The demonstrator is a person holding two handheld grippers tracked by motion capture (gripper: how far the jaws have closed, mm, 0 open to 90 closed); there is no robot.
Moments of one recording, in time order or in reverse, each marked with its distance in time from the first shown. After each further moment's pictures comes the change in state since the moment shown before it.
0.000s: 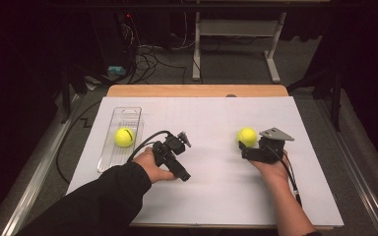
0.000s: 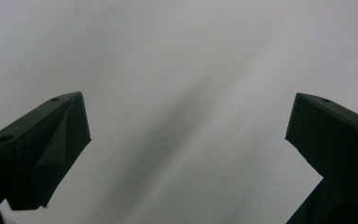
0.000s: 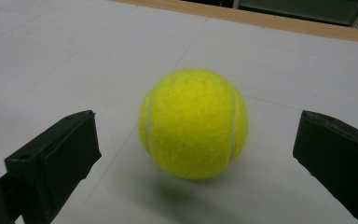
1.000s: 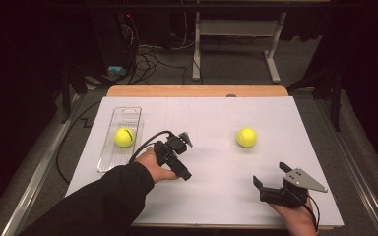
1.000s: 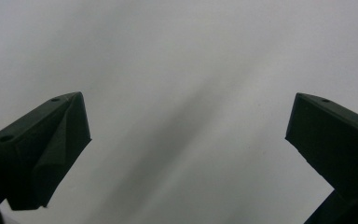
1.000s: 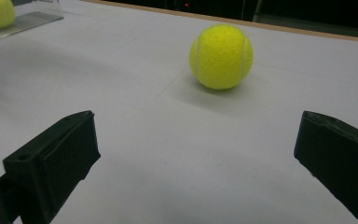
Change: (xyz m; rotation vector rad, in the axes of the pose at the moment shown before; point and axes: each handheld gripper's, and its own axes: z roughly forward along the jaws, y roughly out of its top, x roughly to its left) left arm -0.001 0.003 0.004 -0.004 0.039 -0.020; right arm 0.011 -0.071 -0.104 -0.131 0.087 -0.035
